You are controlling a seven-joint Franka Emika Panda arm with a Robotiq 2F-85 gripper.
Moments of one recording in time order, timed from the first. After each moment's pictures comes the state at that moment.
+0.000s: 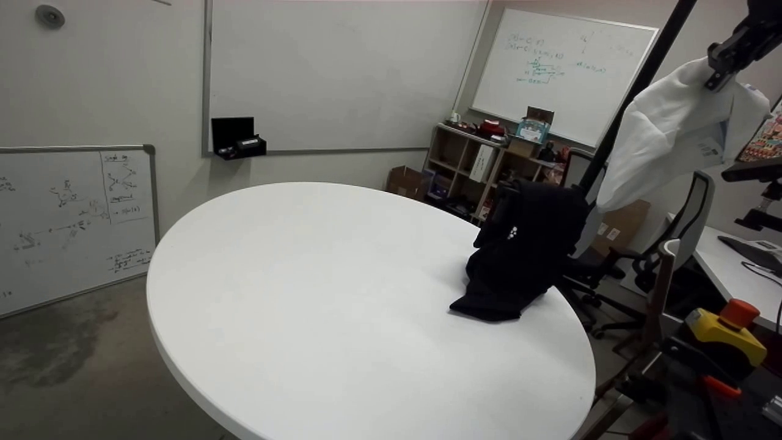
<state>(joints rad) -0.07 -0.78 -0.20 -2.70 -1.08 2.00 0.77</state>
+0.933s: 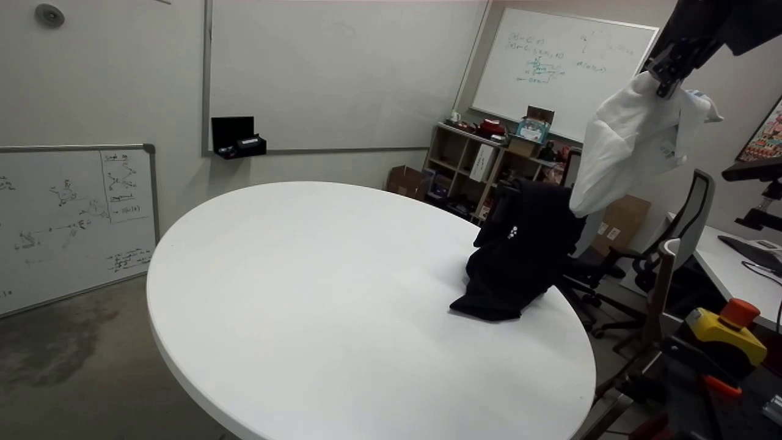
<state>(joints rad) -0.12 -0.44 -0.13 -2.51 -1.05 2.00 0.84</state>
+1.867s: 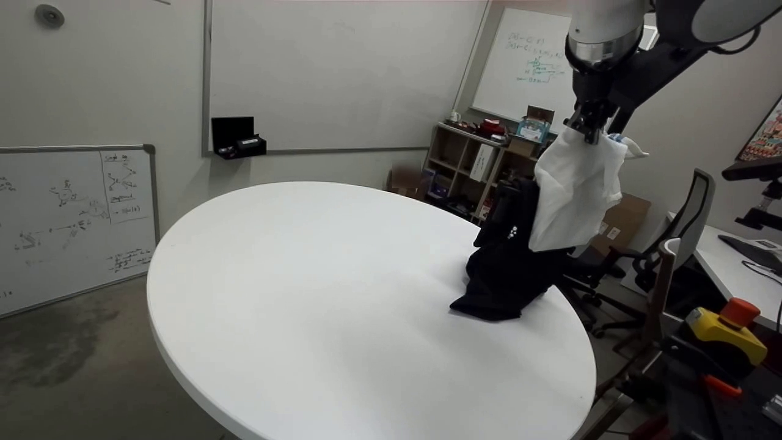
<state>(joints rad) -0.10 0.01 -0.10 -2.29 -1.00 2.00 0.82</state>
